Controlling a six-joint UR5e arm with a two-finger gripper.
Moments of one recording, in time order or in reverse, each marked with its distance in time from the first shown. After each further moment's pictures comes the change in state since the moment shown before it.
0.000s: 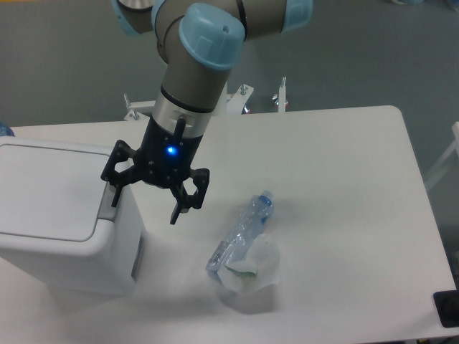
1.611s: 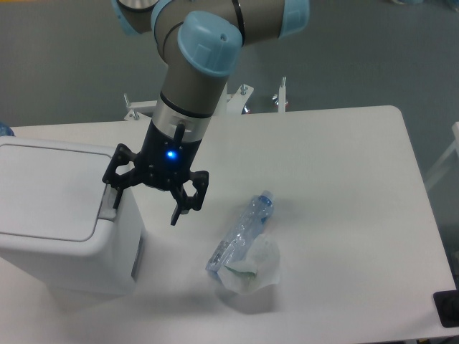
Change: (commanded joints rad) arm -0.005 -0.015 -0.003 0.012 0.006 -0.002
